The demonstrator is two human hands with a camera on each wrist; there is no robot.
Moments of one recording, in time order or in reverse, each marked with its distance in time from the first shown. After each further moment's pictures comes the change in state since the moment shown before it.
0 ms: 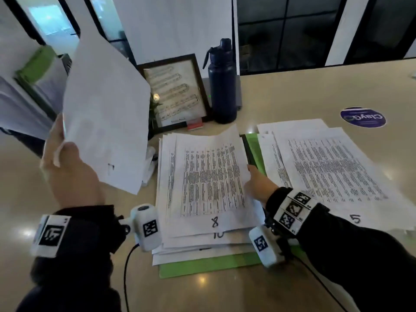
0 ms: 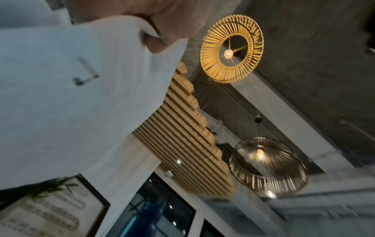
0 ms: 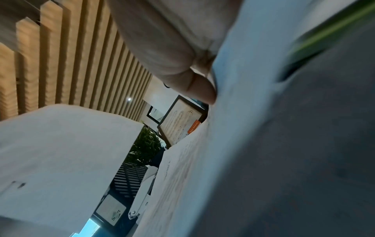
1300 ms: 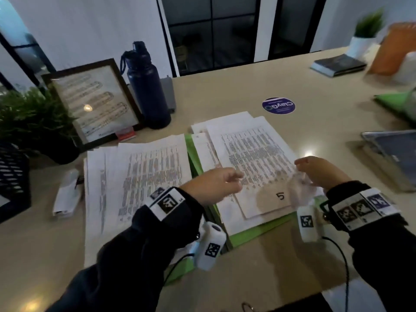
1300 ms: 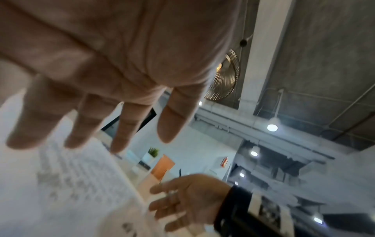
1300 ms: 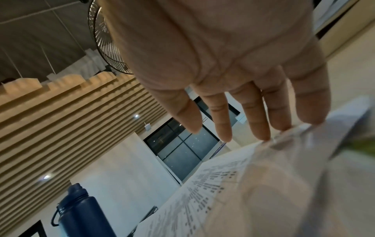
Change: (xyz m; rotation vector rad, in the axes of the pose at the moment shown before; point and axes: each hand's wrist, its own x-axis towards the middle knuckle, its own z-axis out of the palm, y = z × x) left_hand -0.209 0.042 0.185 0.509 -1.788 0.053; right_hand -0.089 0.119 -0.197 -0.050 0.486 0.341
